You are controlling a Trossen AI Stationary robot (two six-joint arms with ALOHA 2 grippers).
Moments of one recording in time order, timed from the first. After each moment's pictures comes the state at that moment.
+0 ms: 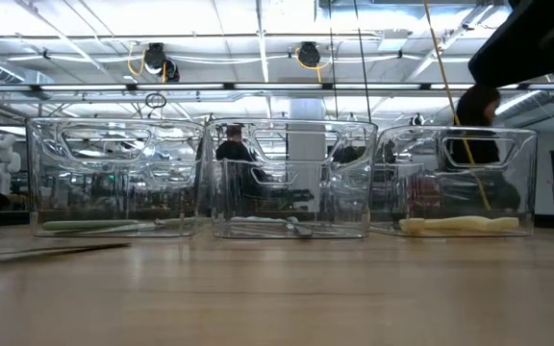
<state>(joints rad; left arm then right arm) -0.93 1.77 1.06 -0.60 -0.57 -1.22 0.87 1.98 1.22 -0.14 0.80 0.48</state>
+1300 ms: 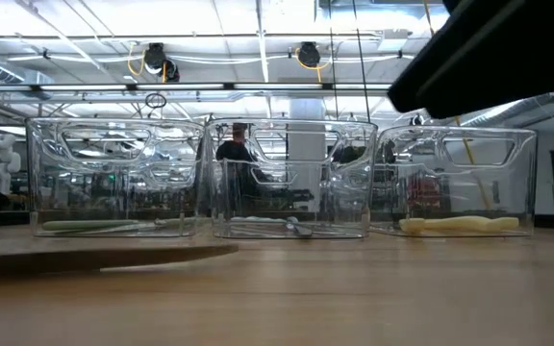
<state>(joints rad) -0.98 2.17 1.40 -0.87 -0.63 -1.35 0.80 1.98 1.22 -0.14 0.78 0.36</state>
